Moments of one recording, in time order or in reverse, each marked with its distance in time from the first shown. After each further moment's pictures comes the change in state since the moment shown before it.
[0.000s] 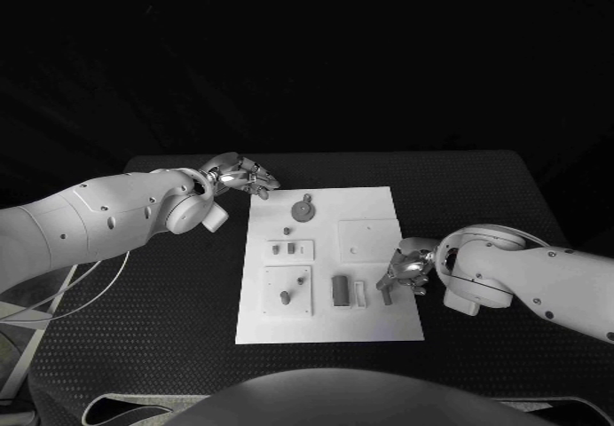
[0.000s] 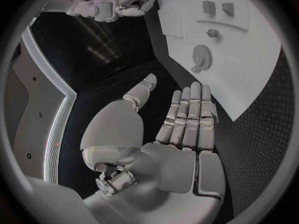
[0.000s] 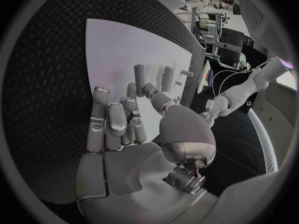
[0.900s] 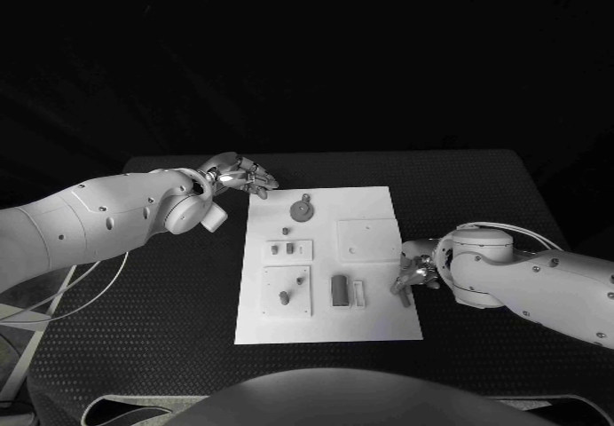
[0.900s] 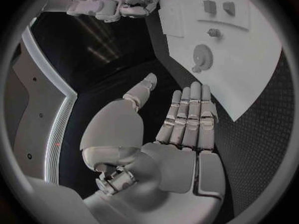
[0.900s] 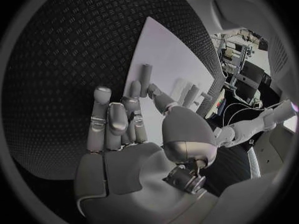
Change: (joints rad) left arm 0.000 -0.001 0.000 0.002 0.000 -0.004 0.004; left_hand 0.006 -0.006 0.003 -0.003 0.000 0.000 0.000 0.000 0.001 0.000 0.000 -0.004 0.002 0.000 0.000 0.008 -0.006 0.000 0.000 0.000 0.000 0.001; right arm -0.019 0.021 -0.011 -0.044 -0.343 0.117 -0.007; right_hand -0.049 -0.034 -0.005 -0.005 -0.001 0.054 -0.035 0.059 0.003 -0.010 -0.003 -0.009 0.001 -0.004 0.000 -0.009 -0.016 0.012 0.002 -0.002 -0.009 0.000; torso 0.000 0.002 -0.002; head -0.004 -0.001
